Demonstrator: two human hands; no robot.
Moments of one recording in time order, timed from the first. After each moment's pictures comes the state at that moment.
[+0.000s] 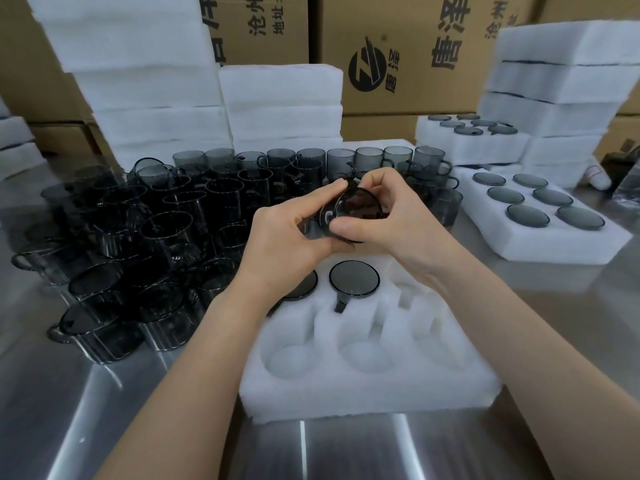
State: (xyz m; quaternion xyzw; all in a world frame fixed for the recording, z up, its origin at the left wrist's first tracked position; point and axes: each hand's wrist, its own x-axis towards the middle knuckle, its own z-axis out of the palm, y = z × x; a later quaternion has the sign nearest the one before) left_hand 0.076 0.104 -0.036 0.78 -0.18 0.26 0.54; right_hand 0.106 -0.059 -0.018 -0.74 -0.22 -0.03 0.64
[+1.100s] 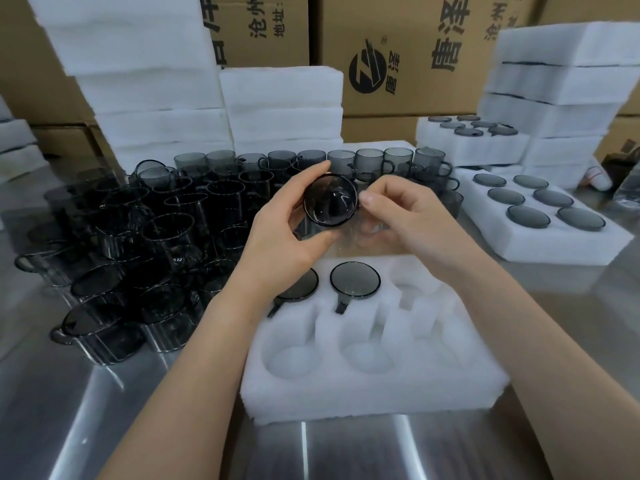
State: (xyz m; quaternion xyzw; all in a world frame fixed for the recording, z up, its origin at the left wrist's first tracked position) left_hand 0.079 0.110 -0.035 0.76 -0.23 0.24 0.55; right_hand 0.107 -0.072 -0.012 -0.73 -0.24 -0.03 0.63
